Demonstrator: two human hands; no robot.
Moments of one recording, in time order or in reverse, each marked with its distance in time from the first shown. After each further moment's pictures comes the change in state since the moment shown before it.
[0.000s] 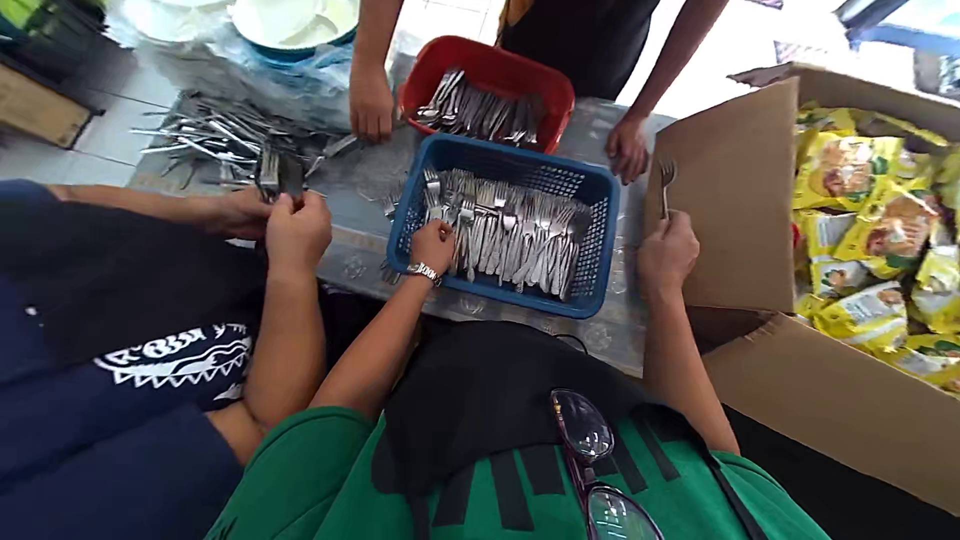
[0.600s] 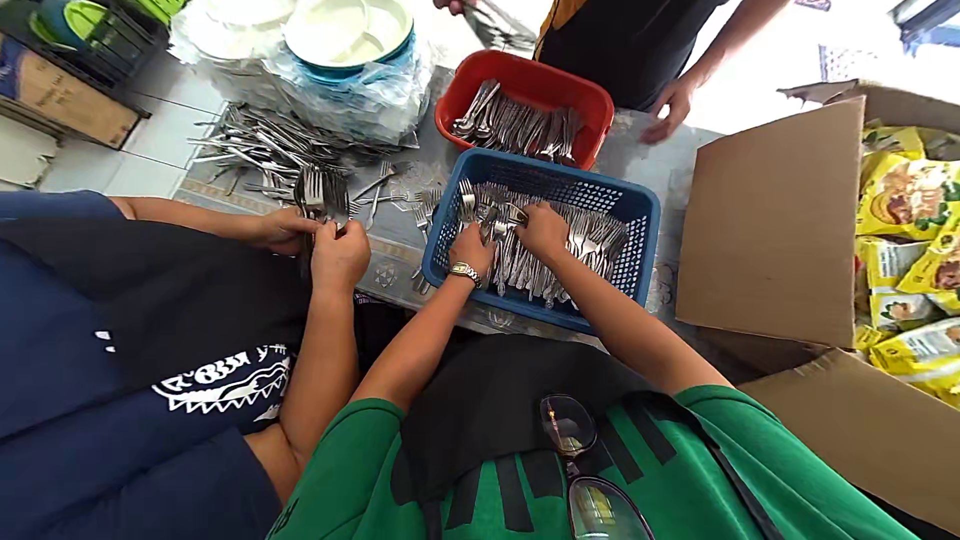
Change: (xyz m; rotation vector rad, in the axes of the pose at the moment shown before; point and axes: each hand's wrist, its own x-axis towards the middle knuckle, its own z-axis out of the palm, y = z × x) left_hand 0.030 0.011 0.000 0.131 -0.098 -0.088; right_hand 0.008 -0.154 0.158 -0.213 -0.513 -0.376
